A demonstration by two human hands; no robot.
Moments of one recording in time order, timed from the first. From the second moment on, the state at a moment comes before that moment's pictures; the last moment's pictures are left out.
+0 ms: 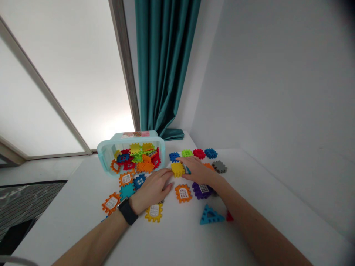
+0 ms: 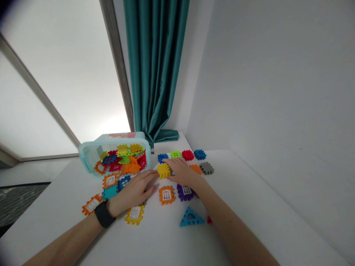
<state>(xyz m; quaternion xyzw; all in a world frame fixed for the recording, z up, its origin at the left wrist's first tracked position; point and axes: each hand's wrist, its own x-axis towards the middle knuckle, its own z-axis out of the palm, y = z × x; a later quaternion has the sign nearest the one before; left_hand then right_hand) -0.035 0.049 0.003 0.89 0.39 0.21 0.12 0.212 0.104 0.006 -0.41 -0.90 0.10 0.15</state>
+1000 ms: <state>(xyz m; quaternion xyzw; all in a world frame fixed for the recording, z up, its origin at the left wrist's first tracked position) -0.035 0.049 0.003 0.89 0.38 0.21 0.11 0.212 0.105 0.011 -0.39 -0.90 0.10 0.15</state>
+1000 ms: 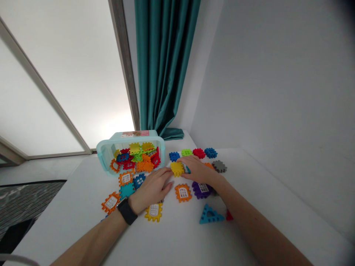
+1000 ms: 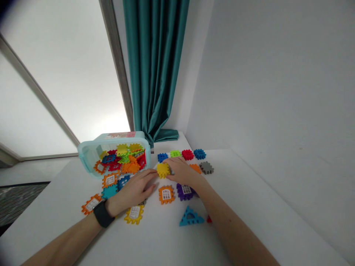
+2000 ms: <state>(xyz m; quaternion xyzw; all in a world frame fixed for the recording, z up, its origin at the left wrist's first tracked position) -0.040 0.047 0.023 0.90 0.38 0.21 0.09 0.216 0.096 0.025 -0.40 -0.90 0.07 0.17</state>
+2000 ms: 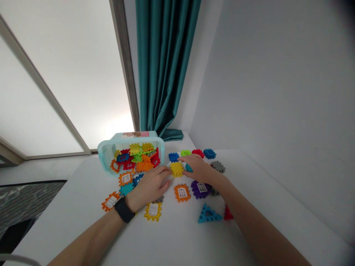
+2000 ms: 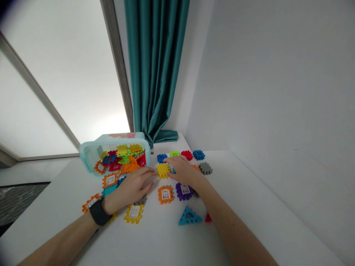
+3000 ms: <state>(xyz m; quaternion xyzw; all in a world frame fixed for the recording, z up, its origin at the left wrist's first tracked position) -0.169 0.010 0.033 0.86 0.47 0.18 0.02 0.089 0.045 0.038 -0.32 -0.93 0.11 0.13</state>
